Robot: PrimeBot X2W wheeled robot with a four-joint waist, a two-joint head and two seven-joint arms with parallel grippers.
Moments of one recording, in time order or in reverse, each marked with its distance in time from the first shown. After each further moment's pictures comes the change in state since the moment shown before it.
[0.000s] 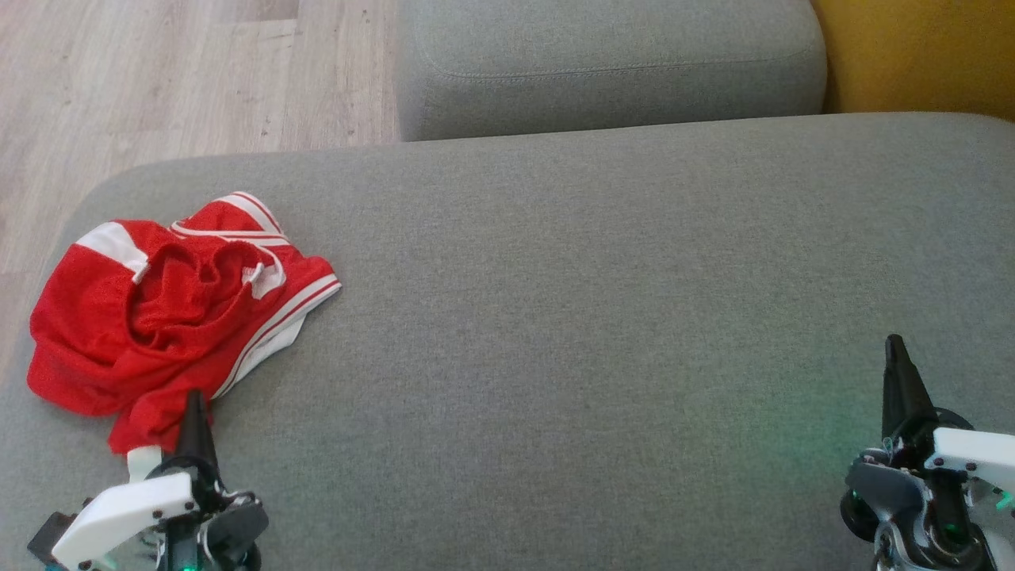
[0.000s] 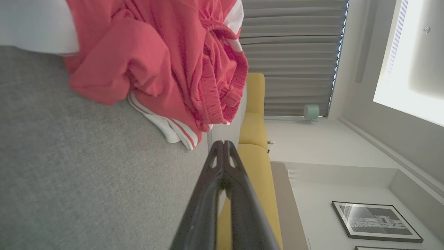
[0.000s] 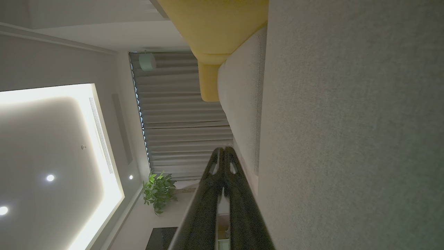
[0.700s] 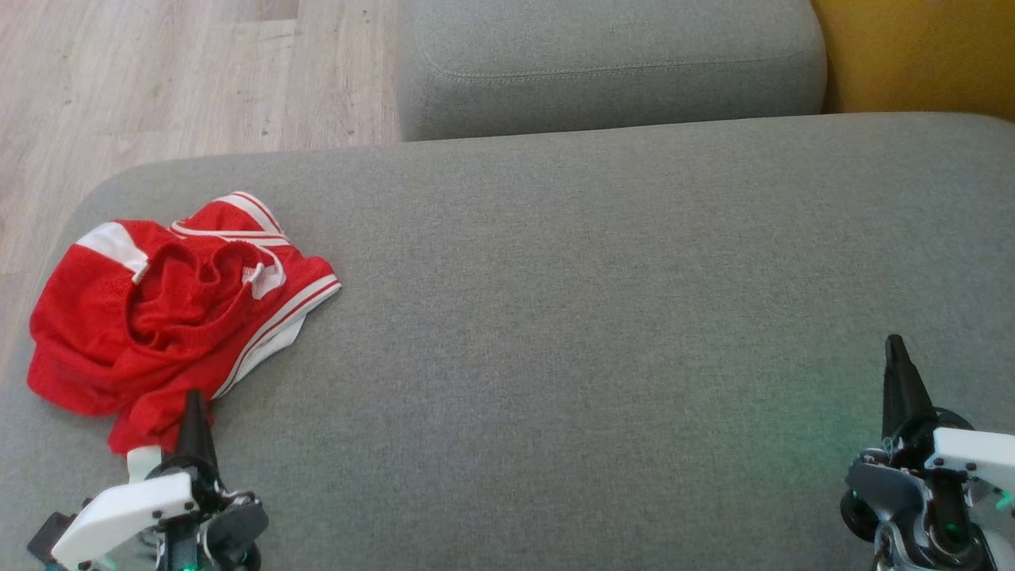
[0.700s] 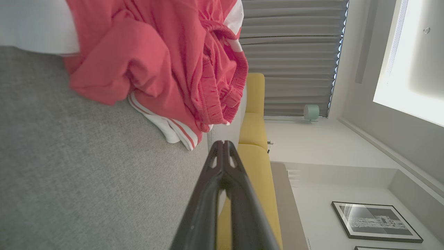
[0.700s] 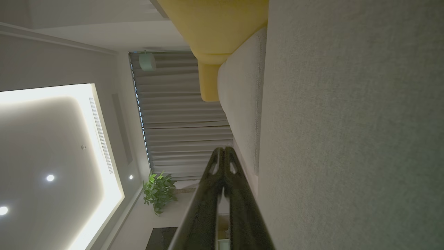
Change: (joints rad) left arm 0.000 0.000 0.001 0.000 0.000 0.000 0.000; right arm 0.000 0.000 0.000 0.000 0.000 0.000 0.000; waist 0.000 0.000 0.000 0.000
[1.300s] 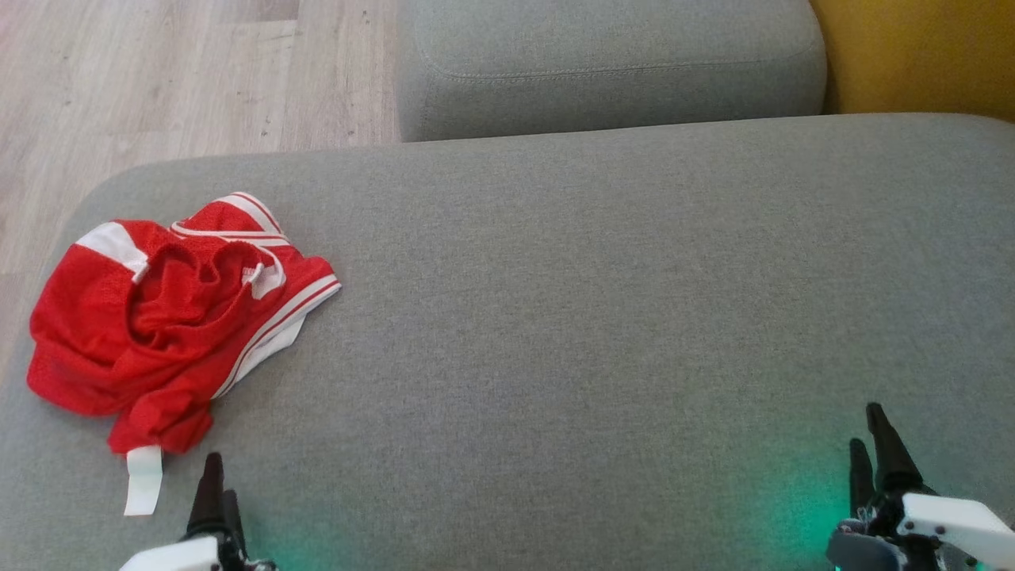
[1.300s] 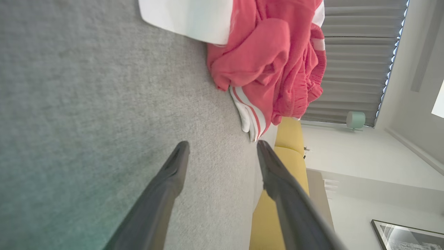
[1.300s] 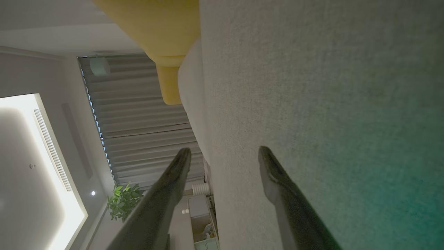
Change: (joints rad) left arm 0.083 -0.014 -0.020 0.111 0.001 0.001 -0.011; right arm 0.090 0.013 0.020 0.107 -0.003 -0.002 -0.011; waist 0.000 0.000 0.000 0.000
